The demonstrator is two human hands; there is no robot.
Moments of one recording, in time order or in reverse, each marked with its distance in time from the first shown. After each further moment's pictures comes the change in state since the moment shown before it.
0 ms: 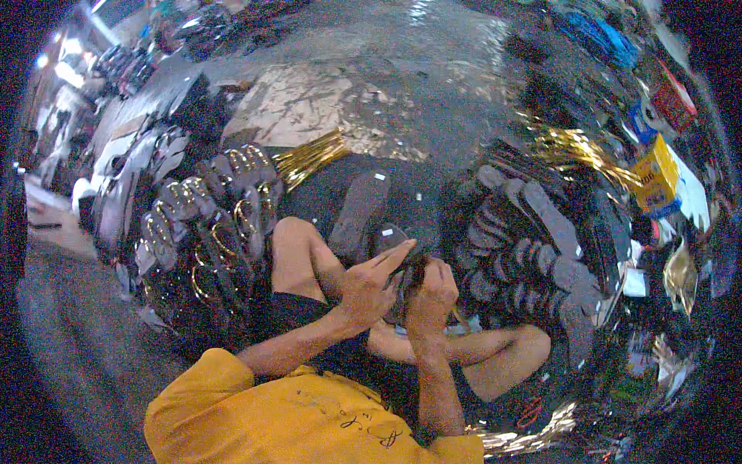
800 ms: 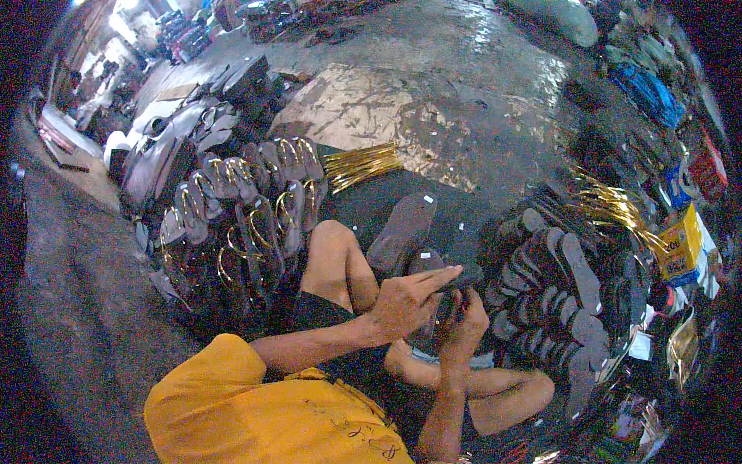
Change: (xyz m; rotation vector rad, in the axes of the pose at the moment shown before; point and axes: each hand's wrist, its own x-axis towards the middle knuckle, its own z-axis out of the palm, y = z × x) left_hand 0.005 0.001 -0.006 0.030 -0.020 0.002; right_hand -0.004 0.015 0.004 0.149 -0.069 0.220
